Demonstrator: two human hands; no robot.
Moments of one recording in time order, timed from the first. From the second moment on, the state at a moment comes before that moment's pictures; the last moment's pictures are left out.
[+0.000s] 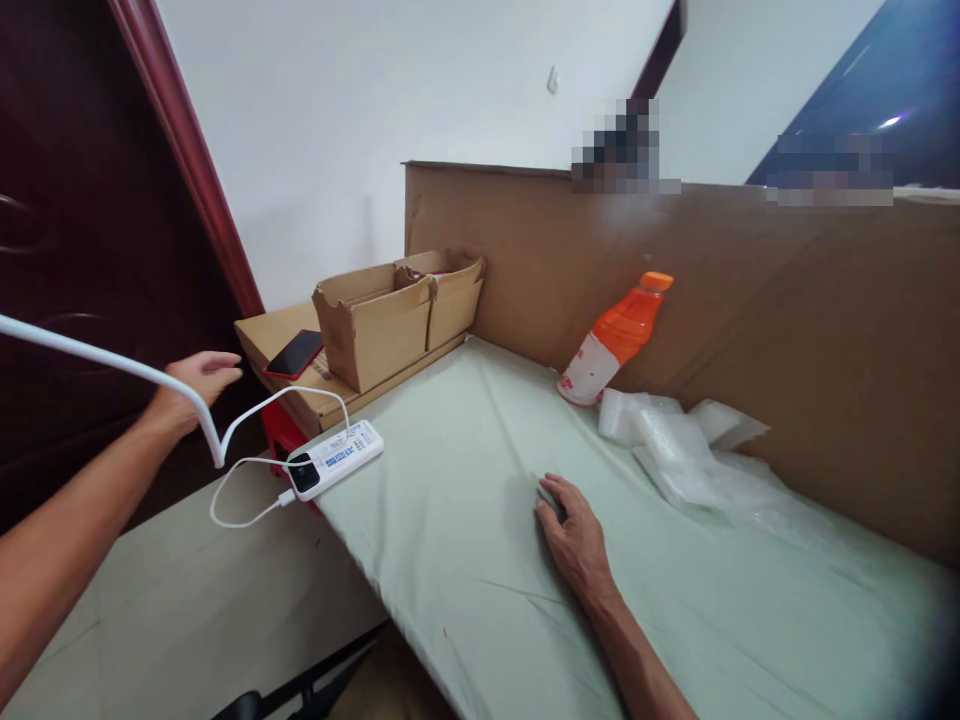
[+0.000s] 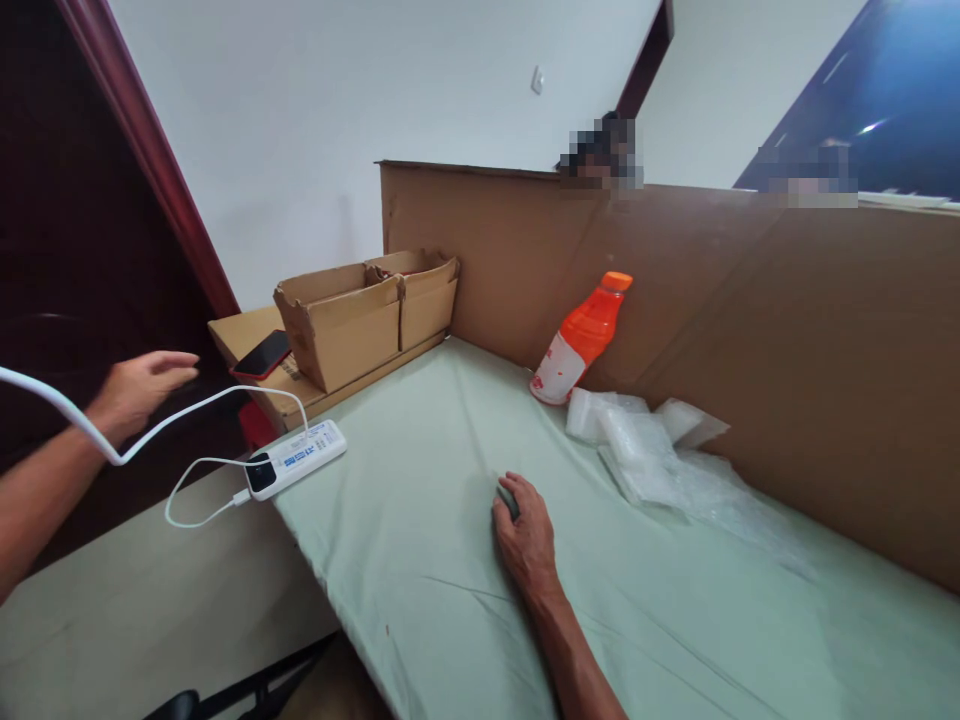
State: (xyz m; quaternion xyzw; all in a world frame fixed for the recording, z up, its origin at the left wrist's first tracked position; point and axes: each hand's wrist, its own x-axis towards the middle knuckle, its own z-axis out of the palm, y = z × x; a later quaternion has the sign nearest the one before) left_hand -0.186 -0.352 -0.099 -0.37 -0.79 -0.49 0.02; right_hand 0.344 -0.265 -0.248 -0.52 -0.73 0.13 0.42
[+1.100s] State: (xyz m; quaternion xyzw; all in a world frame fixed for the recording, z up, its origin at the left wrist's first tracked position) left_hand -0.203 -0.191 -0.151 -0.38 -0.91 -0.15 0.04; right_hand 0.351 -0.269 -0.243 -0.56 -0.73 0.13 0.37
